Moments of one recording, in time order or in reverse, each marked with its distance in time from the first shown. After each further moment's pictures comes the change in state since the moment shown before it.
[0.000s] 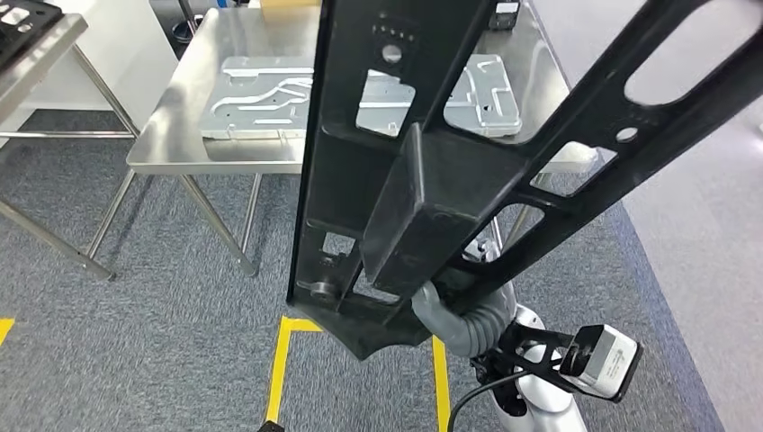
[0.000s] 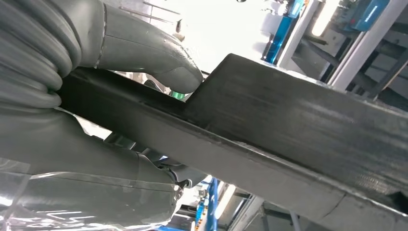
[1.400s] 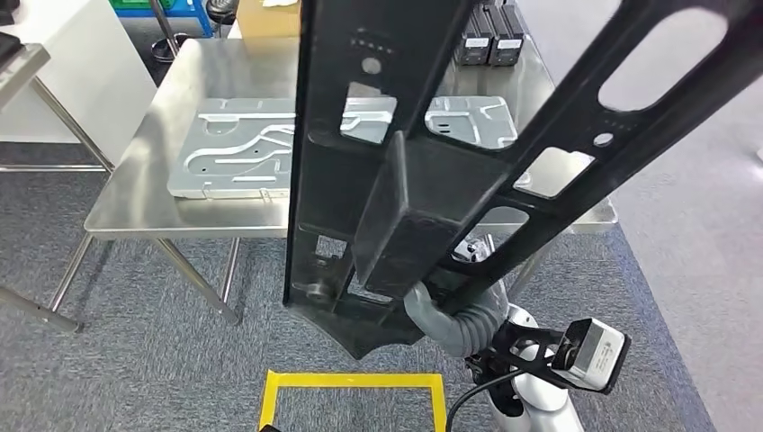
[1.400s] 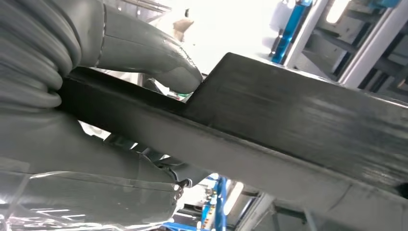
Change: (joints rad) left arm 0.011 0.003 0.010 0.000 0.000 0.002 -0.001; right arm 0.002 -0.002 0.006 0.005 -0.019 0.001 0.018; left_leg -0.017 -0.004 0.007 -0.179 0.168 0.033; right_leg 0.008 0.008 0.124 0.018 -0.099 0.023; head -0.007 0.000
